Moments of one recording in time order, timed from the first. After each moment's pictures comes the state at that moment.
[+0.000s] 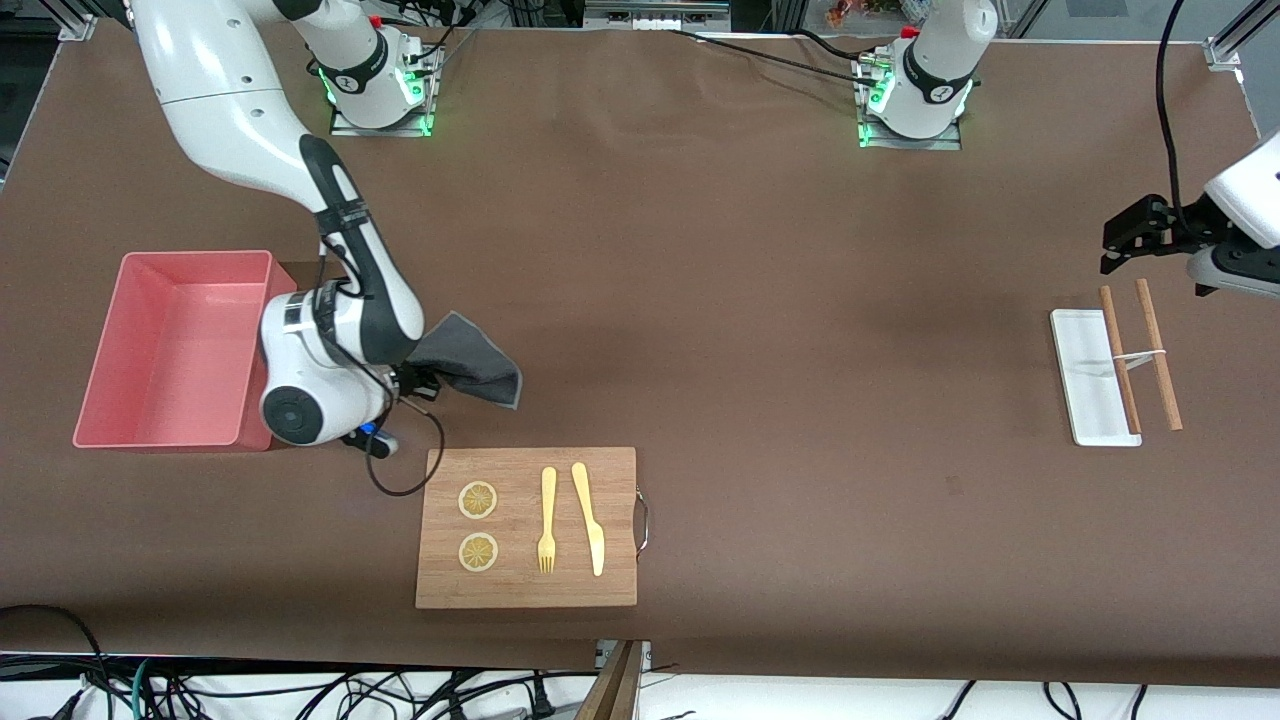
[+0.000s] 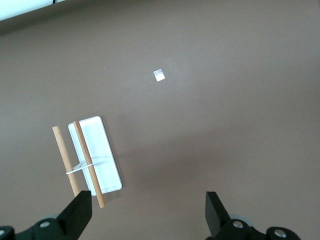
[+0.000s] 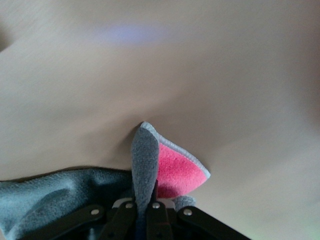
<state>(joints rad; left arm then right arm) 0.05 0.04 -0.07 -1.56 0.06 1.61 0.24 0.27 0.74 -0.08 -1.54 0.17 1.84 0.56</state>
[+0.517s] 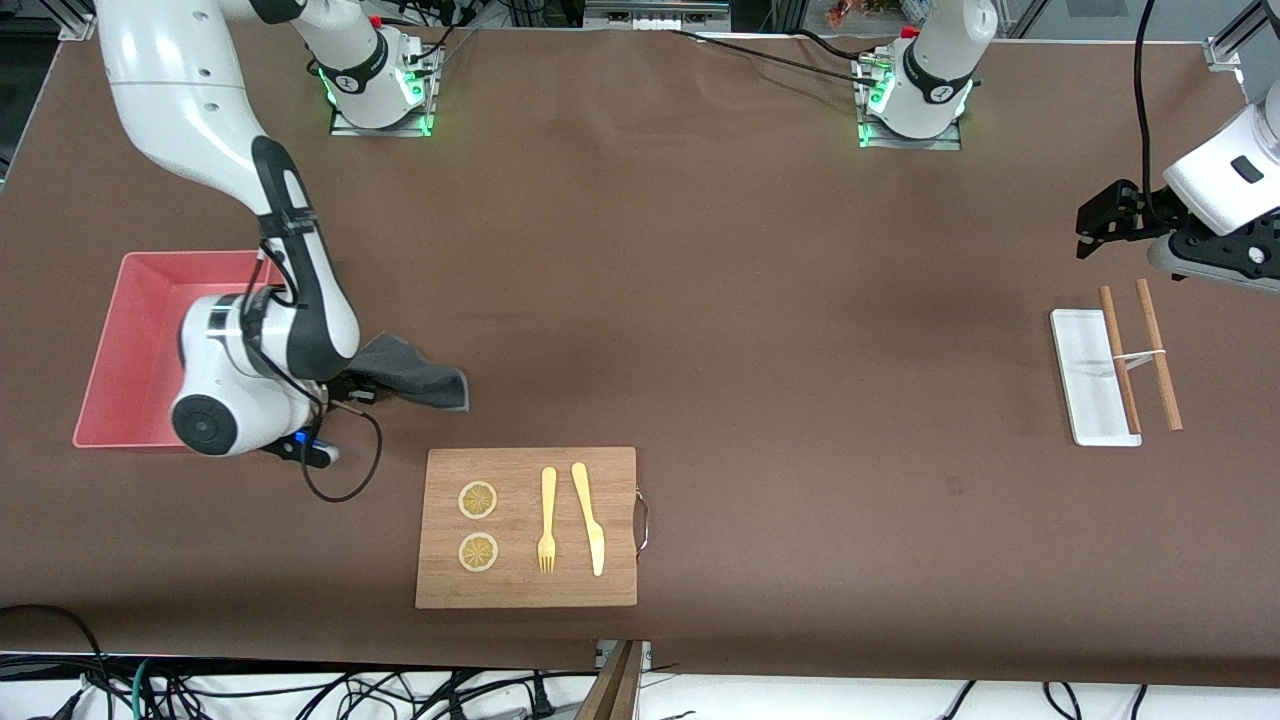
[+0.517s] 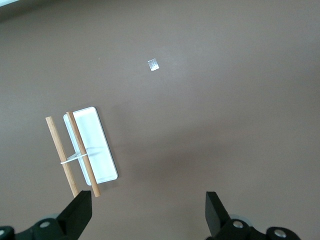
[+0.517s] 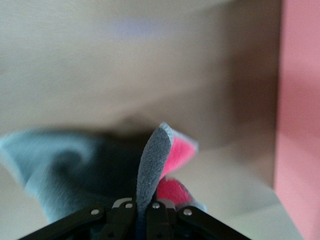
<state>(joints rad) 0.04 0.03 -0.10 -1.57 0.07 1.56 0.21 0.25 0.70 -0.18 -1.44 0.14 1.68 0.34</state>
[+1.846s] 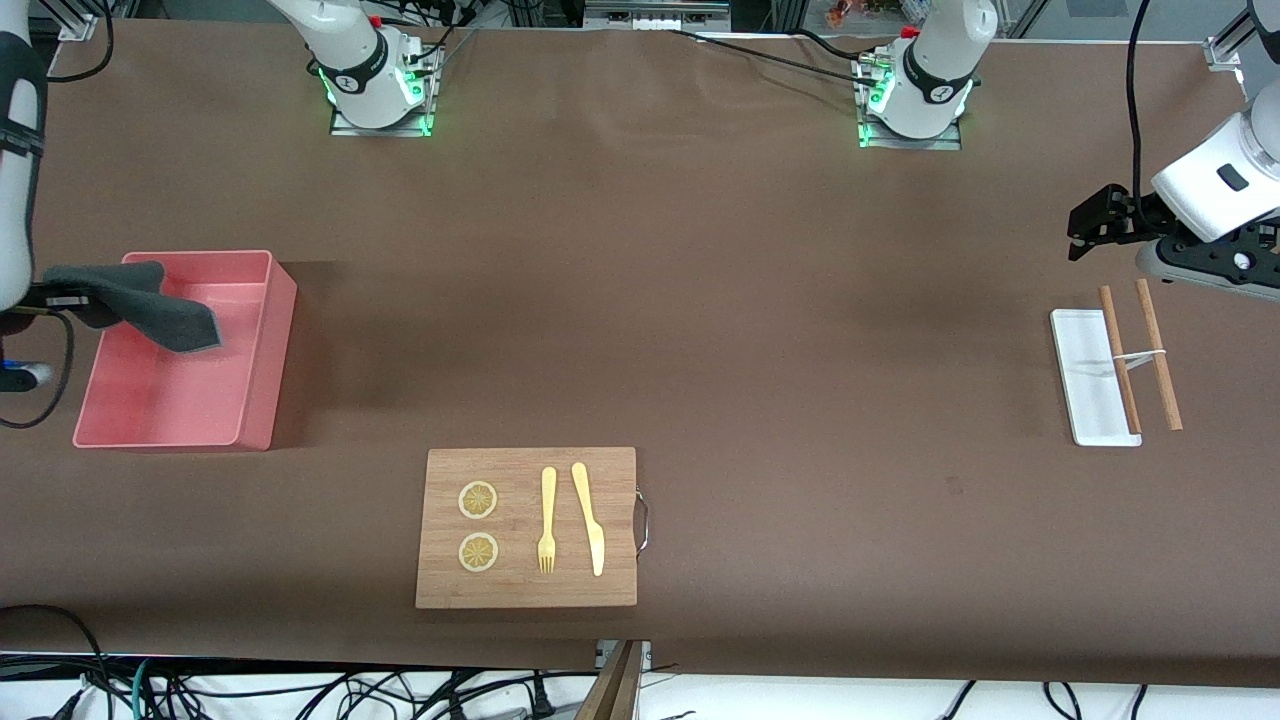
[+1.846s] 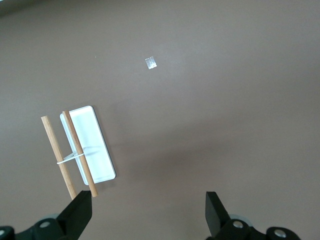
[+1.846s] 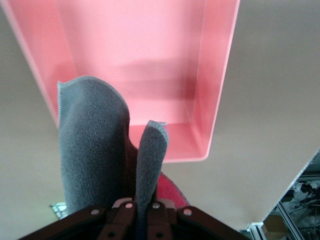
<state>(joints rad) 0.04 0.04 -0.11 -1.57 0.07 1.56 0.21 -0.05 0.52 -0.30 -1.44 -0.10 1.47 -0.33</state>
